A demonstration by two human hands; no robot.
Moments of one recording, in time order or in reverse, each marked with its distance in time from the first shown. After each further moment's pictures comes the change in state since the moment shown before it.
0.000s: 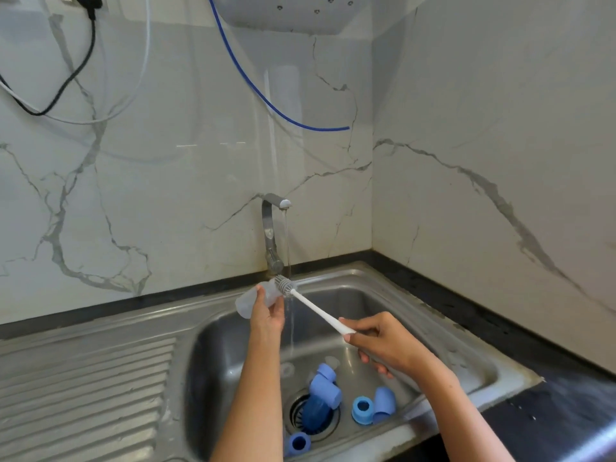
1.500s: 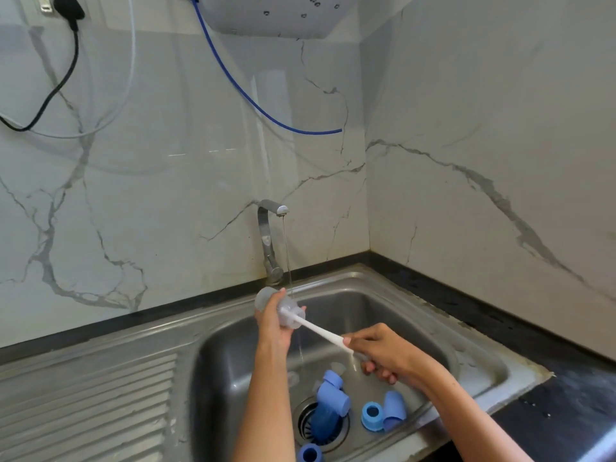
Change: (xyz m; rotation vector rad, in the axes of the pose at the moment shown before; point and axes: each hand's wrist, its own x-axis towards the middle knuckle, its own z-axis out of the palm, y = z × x) left_hand -0.011 -0.007 -0.003 0.301 -0.140 -0.055; right_hand 0.011 0.005 0.013 0.038 -0.035 0.183
